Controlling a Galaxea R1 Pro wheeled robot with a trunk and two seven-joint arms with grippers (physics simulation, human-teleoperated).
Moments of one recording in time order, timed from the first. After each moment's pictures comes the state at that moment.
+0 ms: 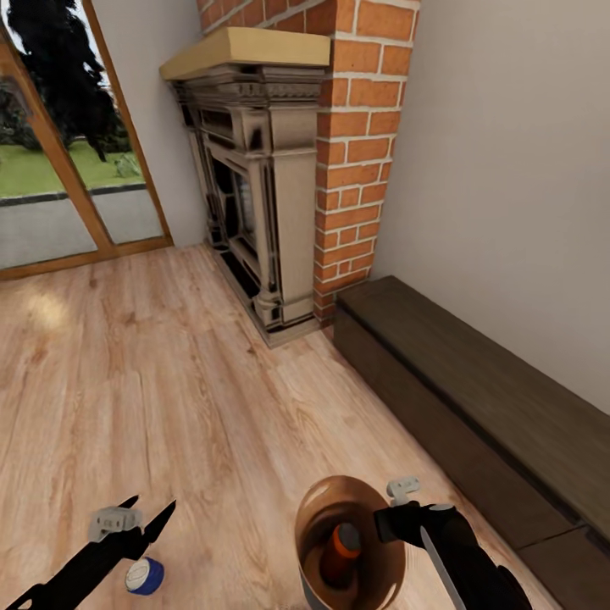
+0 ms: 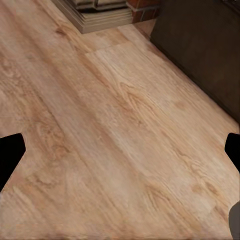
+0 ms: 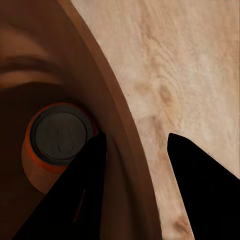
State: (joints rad) left arm 0.02 0.20 0.25 -1.30 0.26 0.05 -0.57; right arm -0.30 -0.04 0.13 -1.13 0.03 0.72 0.26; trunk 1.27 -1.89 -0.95
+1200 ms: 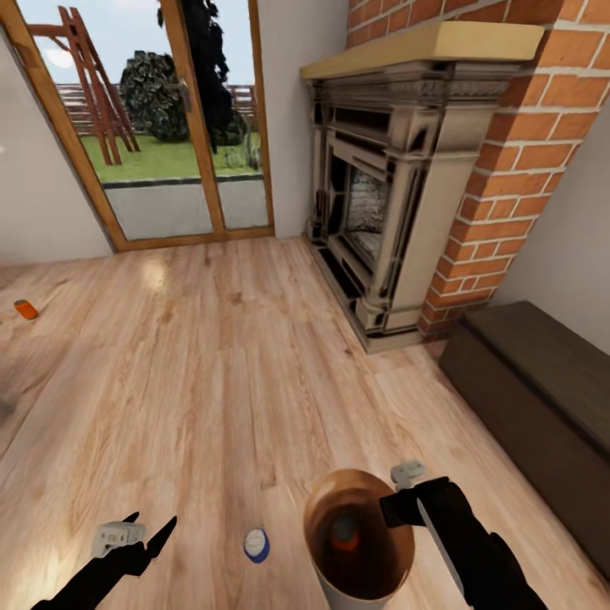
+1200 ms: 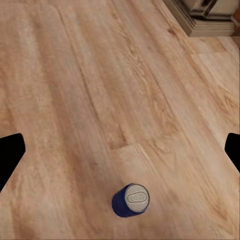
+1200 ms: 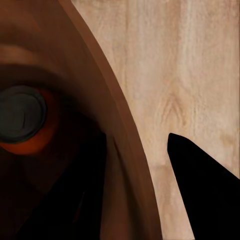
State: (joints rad) left arm 0.02 0.19 0.24 -1.20 0.25 0.00 -0.56; right arm -0.37 -0.04 0.13 -1.16 0.14 0.93 0.26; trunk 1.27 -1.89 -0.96
